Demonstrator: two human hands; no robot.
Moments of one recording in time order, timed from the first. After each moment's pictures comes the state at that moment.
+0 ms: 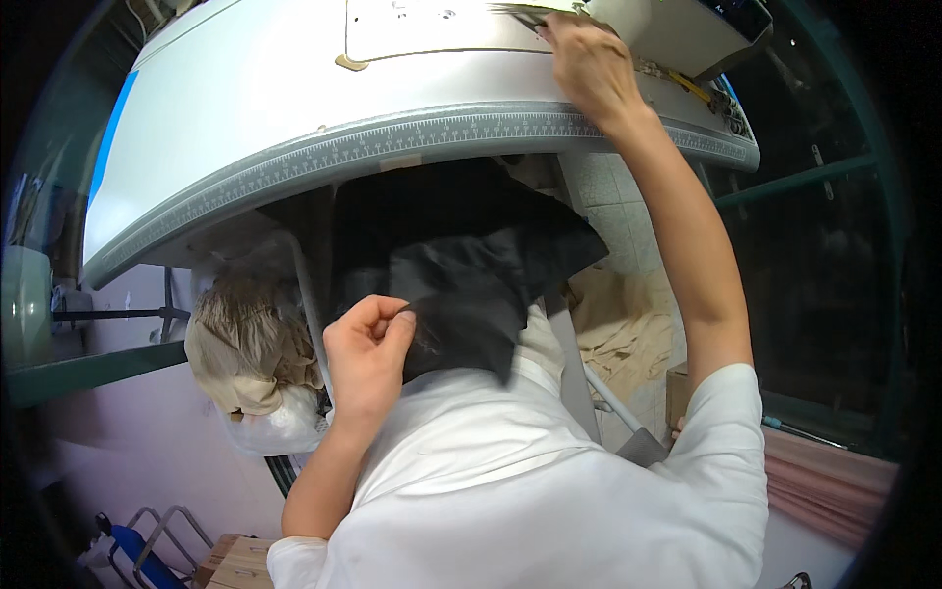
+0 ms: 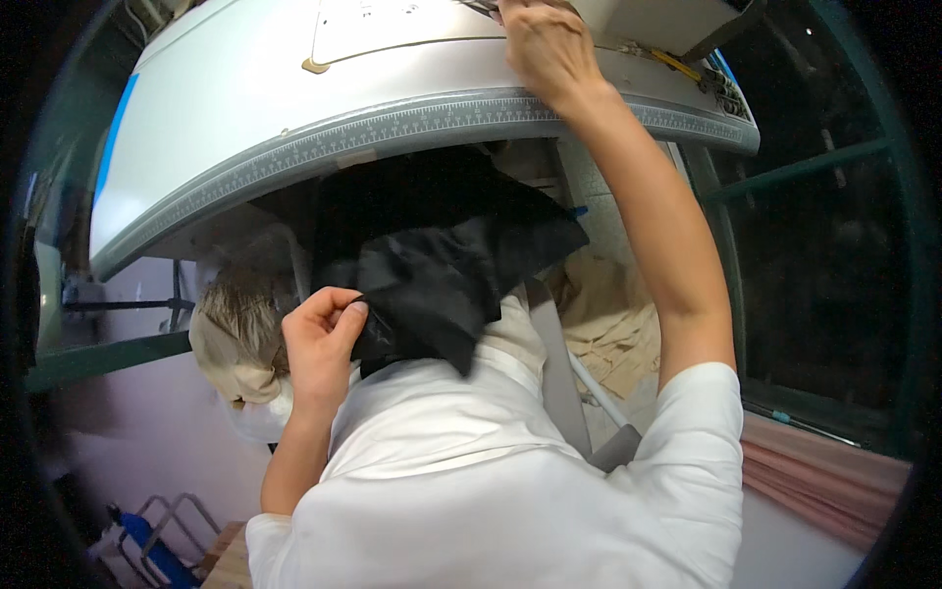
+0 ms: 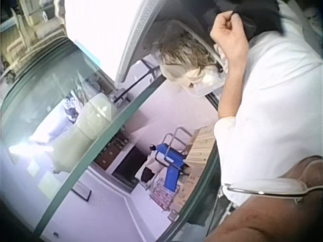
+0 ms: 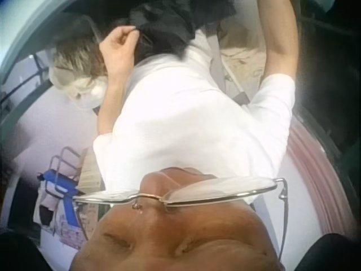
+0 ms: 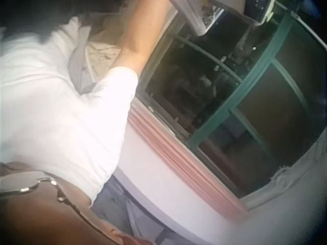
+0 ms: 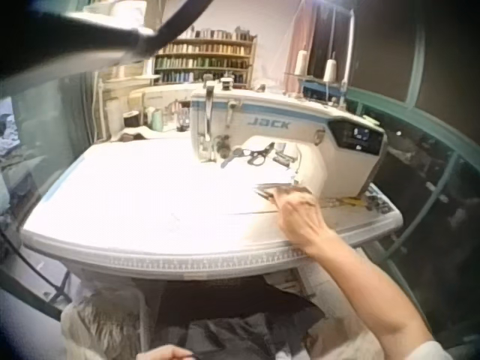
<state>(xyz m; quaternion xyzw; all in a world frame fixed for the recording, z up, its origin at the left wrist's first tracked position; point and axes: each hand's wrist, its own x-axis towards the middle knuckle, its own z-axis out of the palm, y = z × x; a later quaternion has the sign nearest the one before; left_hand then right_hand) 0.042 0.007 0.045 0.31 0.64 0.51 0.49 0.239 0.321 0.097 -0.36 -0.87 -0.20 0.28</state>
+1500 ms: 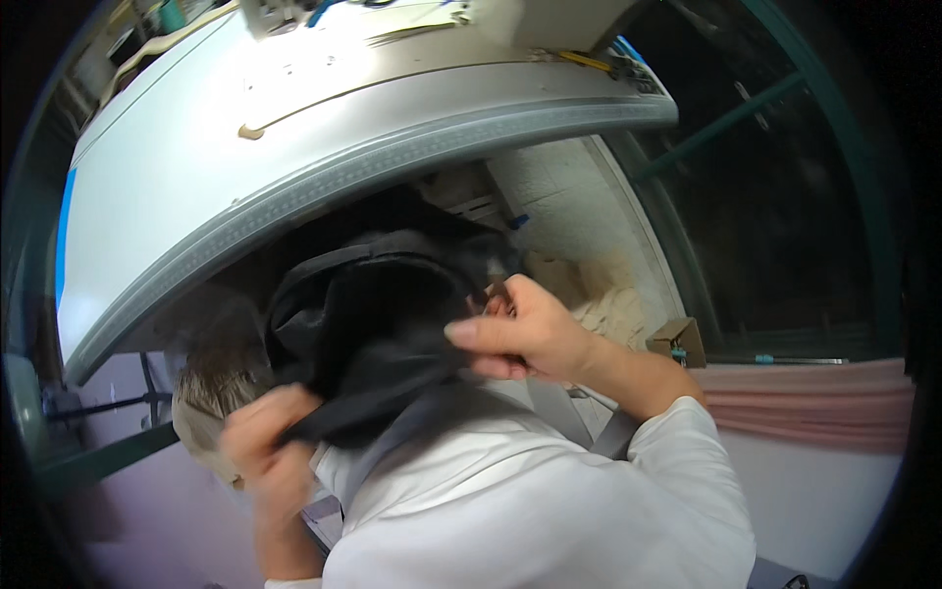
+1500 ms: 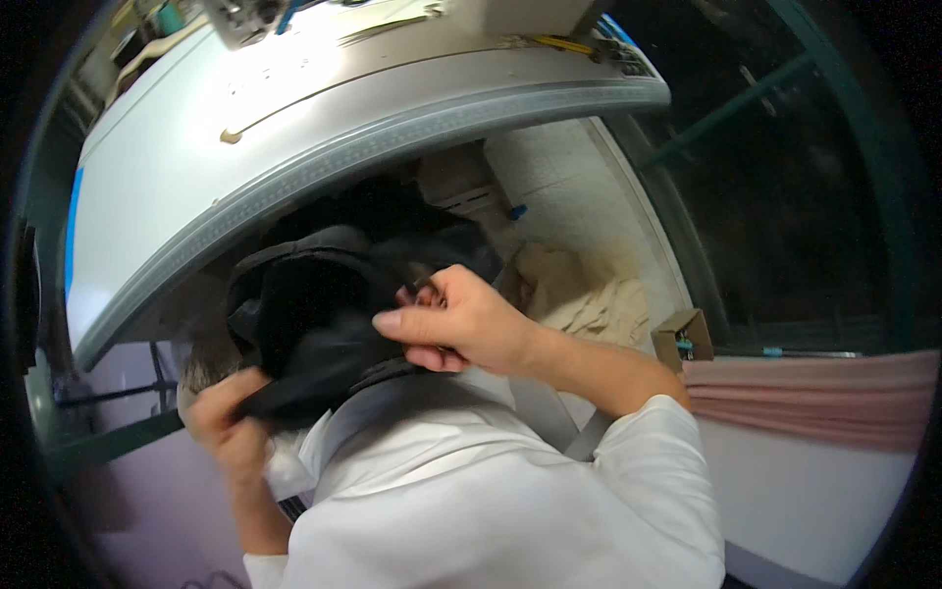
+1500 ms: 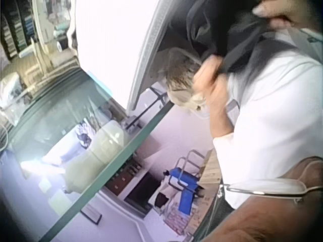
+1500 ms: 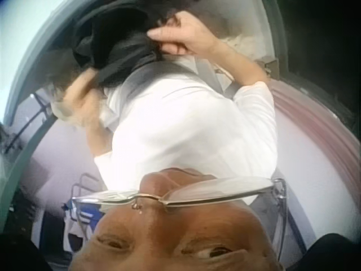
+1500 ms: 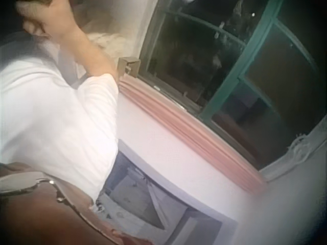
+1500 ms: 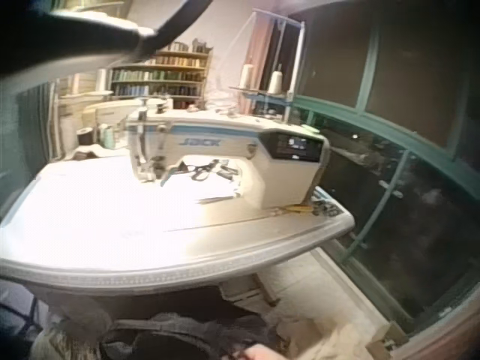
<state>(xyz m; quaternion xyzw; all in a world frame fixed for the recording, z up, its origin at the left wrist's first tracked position) -0.006 -0.002 0.102 0.64 0.48 0.46 0.38 0.277 0.077 0.112 -0.37 -0.40 0.80 0.26</state>
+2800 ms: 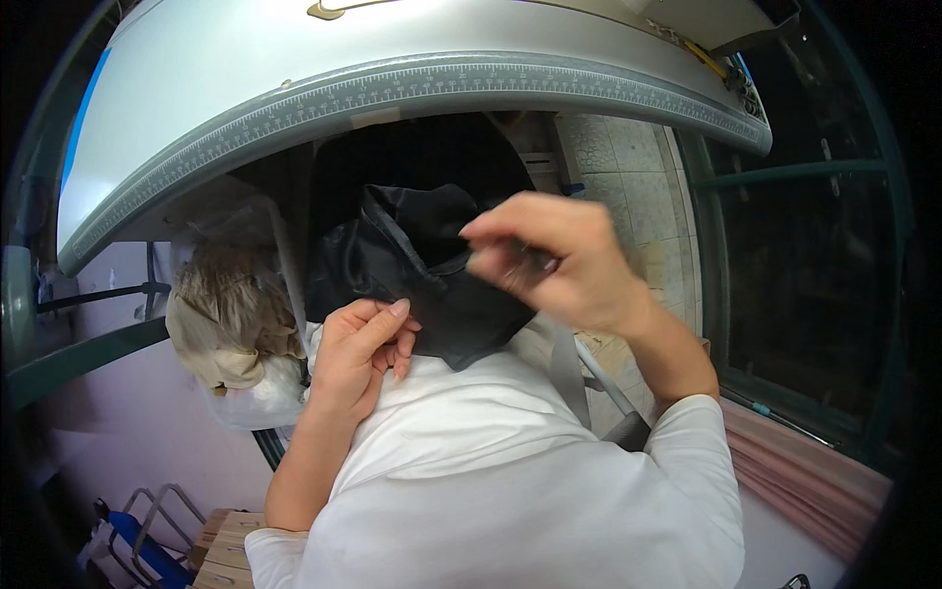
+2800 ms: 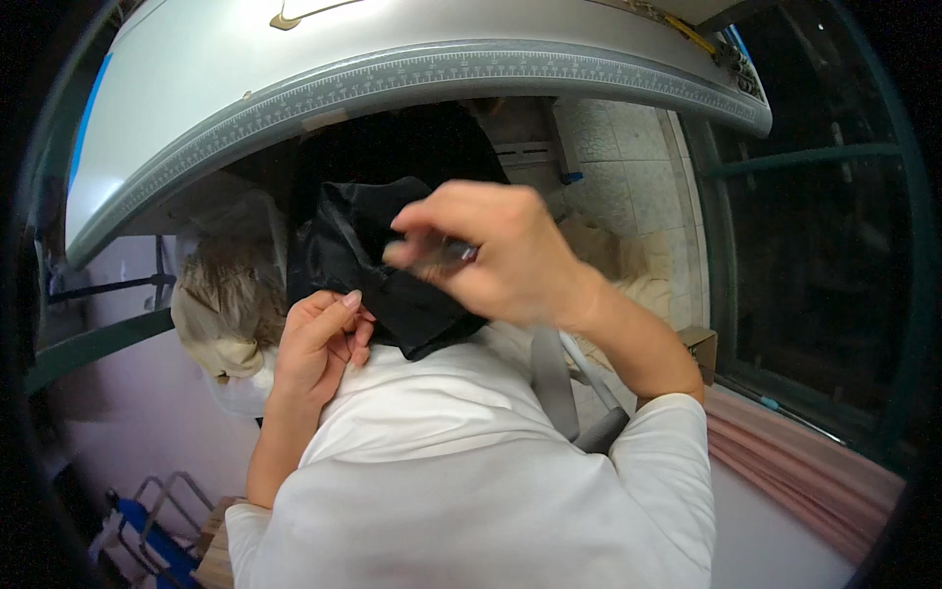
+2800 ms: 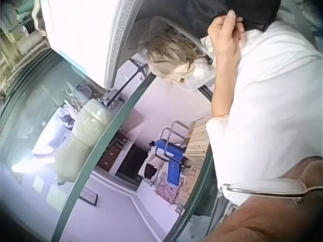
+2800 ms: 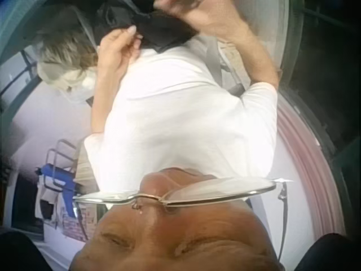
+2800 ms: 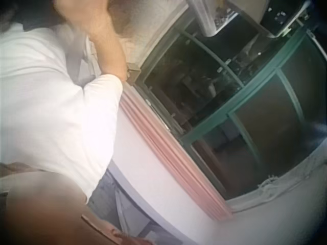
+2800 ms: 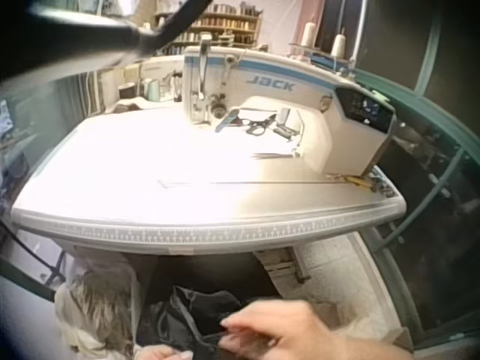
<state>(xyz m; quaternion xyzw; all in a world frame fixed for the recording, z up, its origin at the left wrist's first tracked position) 0.036 -0.009 0.016 0.08 0.45 0.47 0.75 0.250 0.124 0.081 -0.26 -0.82 0.41 0.29</state>
